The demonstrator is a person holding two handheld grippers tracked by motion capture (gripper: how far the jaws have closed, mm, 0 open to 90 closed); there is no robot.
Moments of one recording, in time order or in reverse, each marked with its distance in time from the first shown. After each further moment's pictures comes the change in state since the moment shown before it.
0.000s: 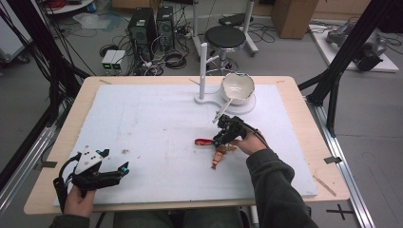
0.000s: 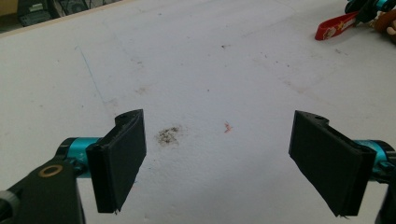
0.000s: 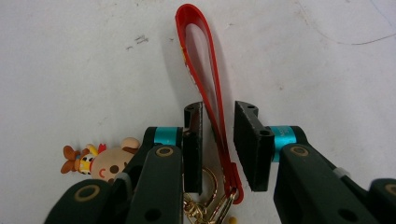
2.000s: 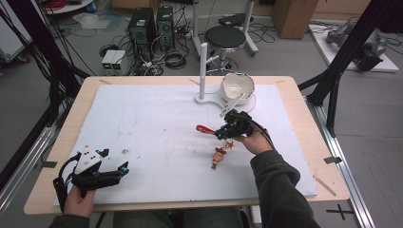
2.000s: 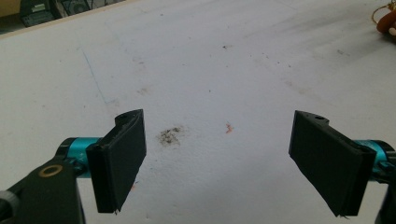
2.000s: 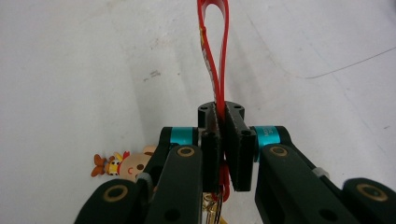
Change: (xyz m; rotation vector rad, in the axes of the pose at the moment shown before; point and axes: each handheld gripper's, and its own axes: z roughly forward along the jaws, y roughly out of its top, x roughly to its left) left arm 0.000 0.000 0.000 0.000 0.006 0.003; right arm 0.011 -0.003 -0.038 -0.157 -0.055 0.001
